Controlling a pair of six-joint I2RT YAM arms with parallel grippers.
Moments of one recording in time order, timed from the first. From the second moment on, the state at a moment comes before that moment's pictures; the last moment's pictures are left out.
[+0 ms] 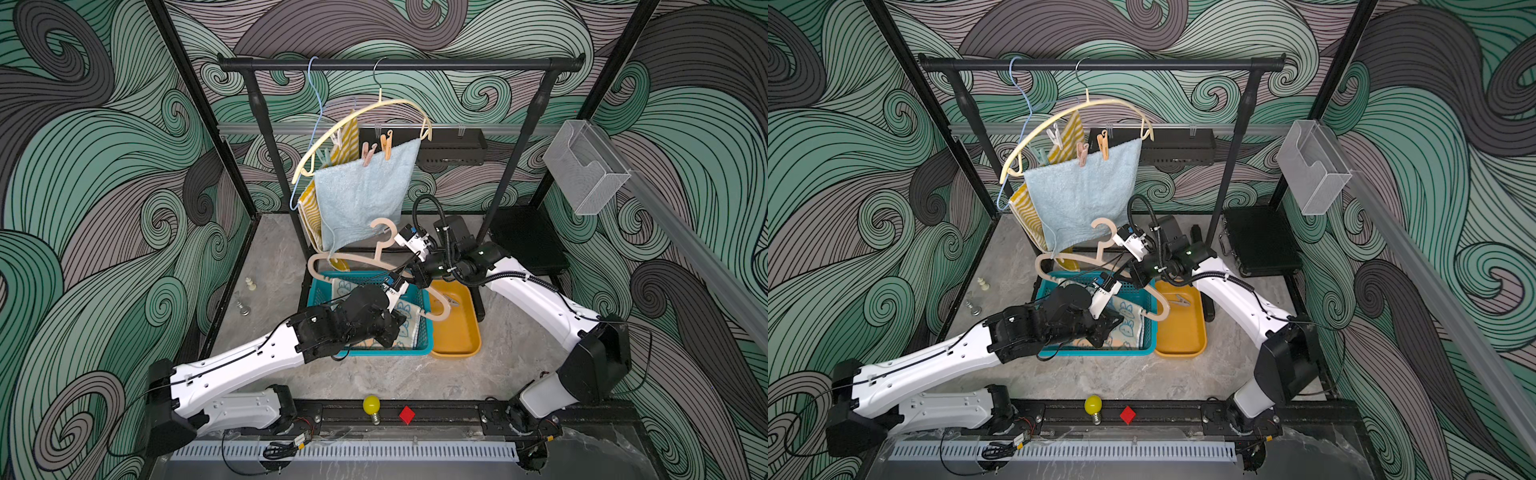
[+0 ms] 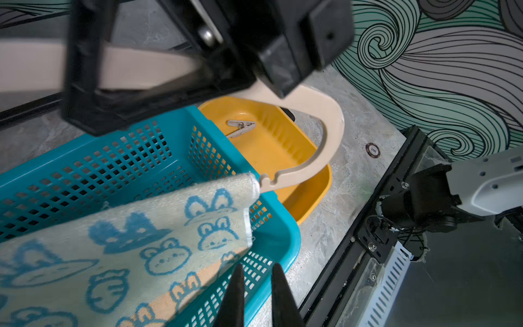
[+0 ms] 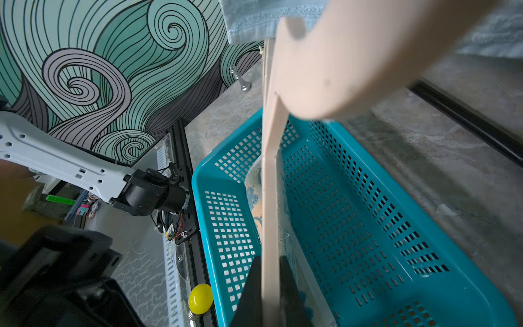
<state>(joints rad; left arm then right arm) -1.08 1.14 1.02 -0.55 -0.09 -0.37 0.58 1.57 1.41 -0.62 -0.72 -0.07</state>
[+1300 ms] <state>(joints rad) -1.22 1.70 1.24 -0.12 -0.33 -0.39 0.50 1.71 1.55 -0.78 -0.91 -0.23</state>
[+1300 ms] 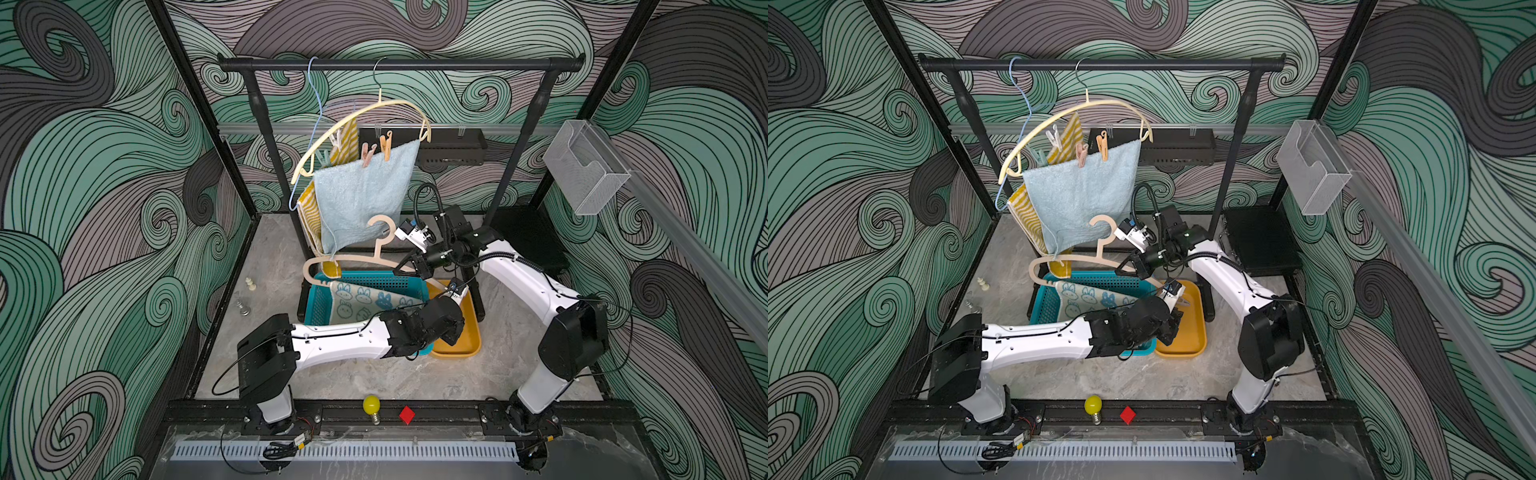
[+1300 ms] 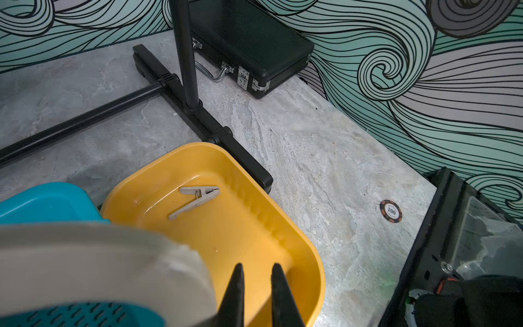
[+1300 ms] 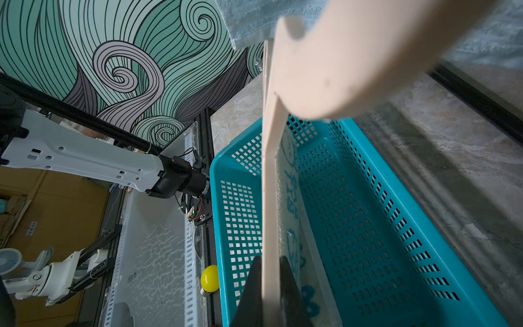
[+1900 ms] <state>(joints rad) -1.24 1.82 1.33 -0.16 -0.48 -0.40 0.49 1.78 1.58 -0.78 -0.95 -0.24</state>
